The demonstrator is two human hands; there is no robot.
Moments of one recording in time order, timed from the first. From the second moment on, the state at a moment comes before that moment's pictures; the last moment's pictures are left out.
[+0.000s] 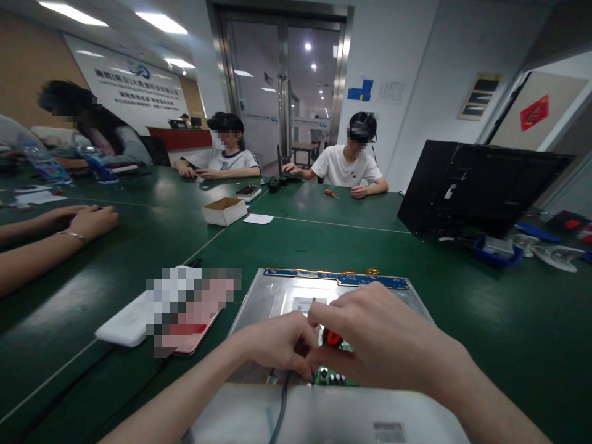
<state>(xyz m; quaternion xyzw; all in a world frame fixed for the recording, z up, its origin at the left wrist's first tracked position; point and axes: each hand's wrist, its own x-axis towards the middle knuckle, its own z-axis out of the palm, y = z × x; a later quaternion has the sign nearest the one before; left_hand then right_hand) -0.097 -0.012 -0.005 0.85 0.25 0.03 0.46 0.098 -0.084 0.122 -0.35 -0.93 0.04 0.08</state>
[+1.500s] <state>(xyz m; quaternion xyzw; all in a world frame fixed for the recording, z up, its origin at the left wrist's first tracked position) -0.096 -0.015 -0.008 0.84 0.25 0.06 0.48 0.098 -0.089 0.123 -0.34 -0.94 0.05 0.07</state>
